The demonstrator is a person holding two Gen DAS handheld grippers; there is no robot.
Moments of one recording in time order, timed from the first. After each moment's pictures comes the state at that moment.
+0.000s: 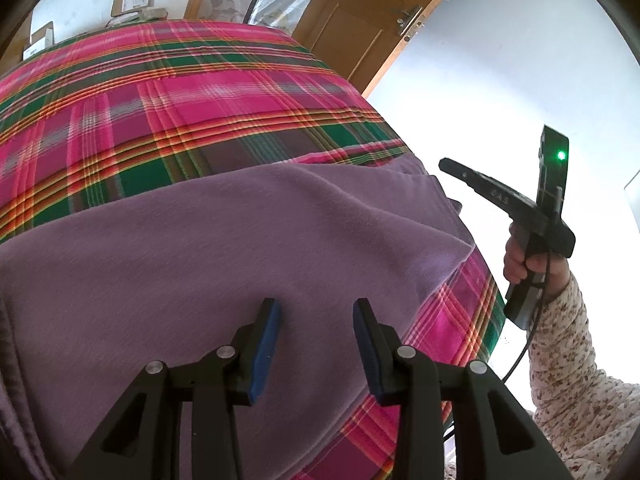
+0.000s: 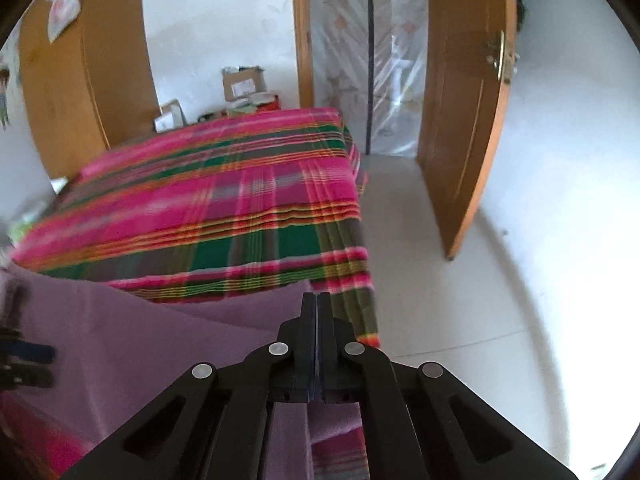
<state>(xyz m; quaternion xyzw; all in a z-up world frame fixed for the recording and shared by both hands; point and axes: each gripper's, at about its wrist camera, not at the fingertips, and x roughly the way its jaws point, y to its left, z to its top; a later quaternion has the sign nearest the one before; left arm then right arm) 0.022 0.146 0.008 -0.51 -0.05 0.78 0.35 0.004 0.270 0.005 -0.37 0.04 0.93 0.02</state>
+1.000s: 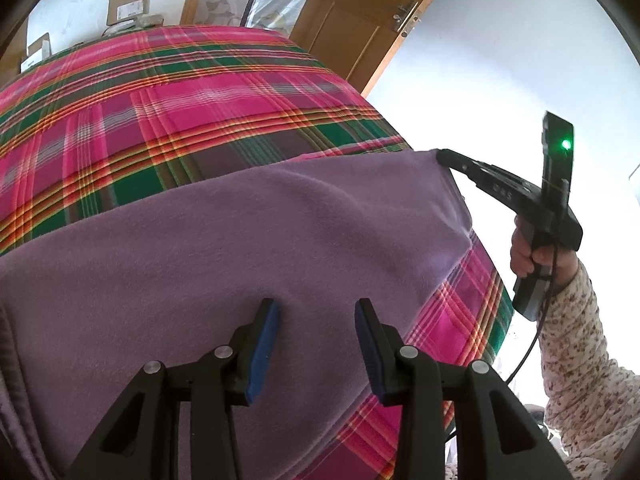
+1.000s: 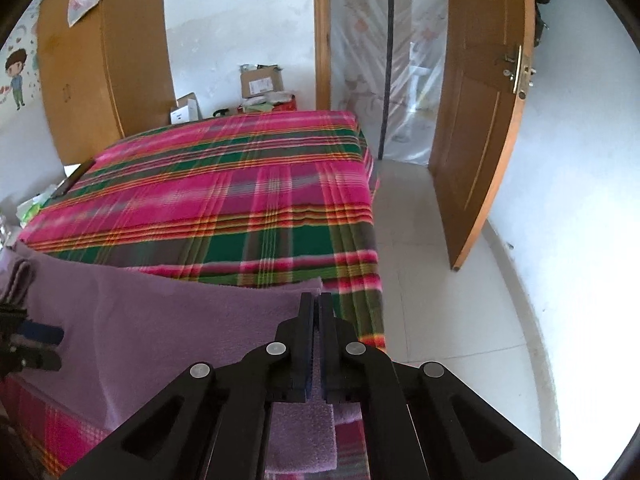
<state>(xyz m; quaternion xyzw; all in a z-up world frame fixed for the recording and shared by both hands) 0.025 0.157 0.011 -0.51 -0.02 0.79 0.34 0.001 0.261 0.009 -0.37 0.00 0.93 0.00</state>
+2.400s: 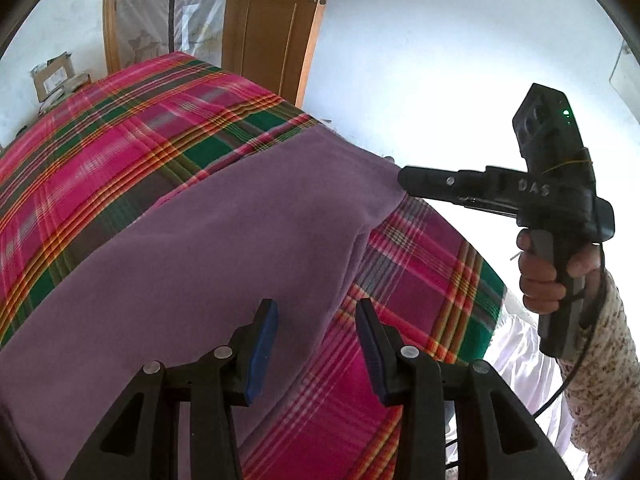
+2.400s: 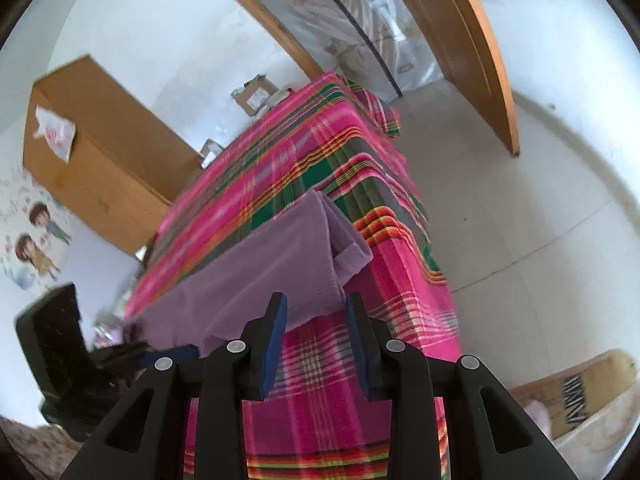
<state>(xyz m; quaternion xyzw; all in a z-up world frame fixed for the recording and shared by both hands) 0.049 0.271 0.017 -0.48 0.11 0.77 0.39 0.073 0.318 -0.018 -0.38 0.32 0.87 -0.07</state>
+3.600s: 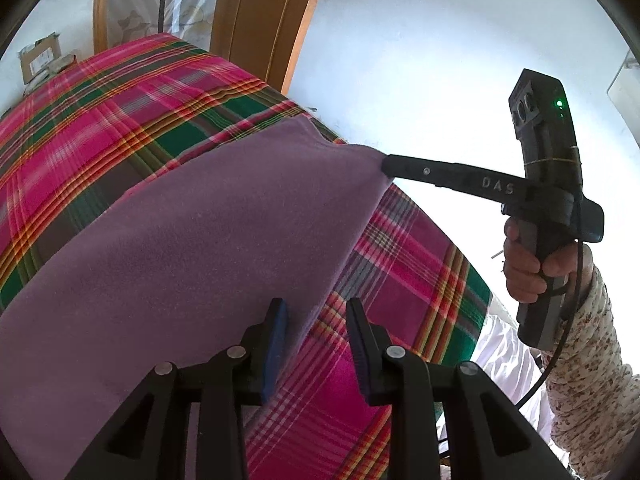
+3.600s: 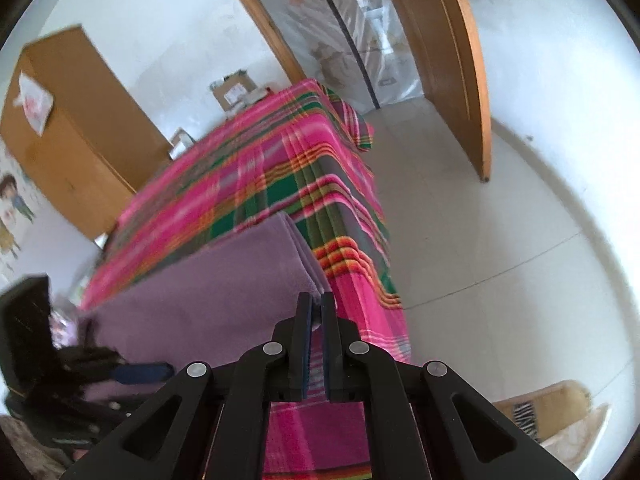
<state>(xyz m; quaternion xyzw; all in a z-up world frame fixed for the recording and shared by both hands) 0.046 0.286 0.012 -0.51 0.09 0.75 0.42 0.061 0.317 -0.011 -0.40 0.21 0.89 -0.02</state>
